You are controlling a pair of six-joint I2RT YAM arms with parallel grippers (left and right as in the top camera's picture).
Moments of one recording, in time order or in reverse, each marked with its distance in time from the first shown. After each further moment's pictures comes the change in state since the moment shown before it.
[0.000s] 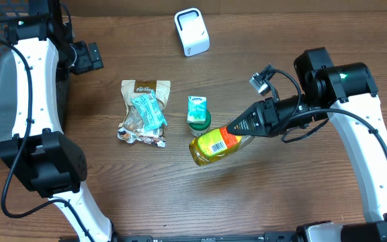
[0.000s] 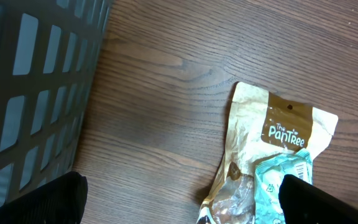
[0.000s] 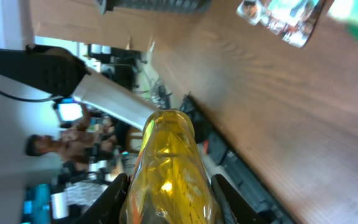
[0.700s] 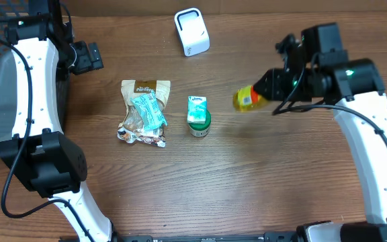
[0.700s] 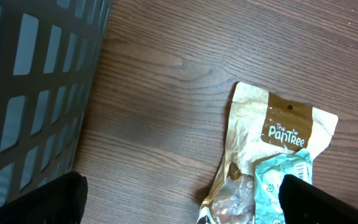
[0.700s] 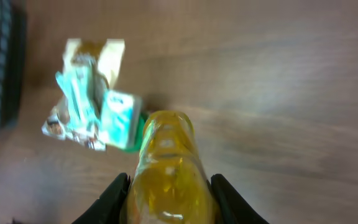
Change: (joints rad) left arm 0.000 0.000 0.000 0.000 0.000 0.000; right arm 0.000 0.013 0.137 0.342 0.798 0.390
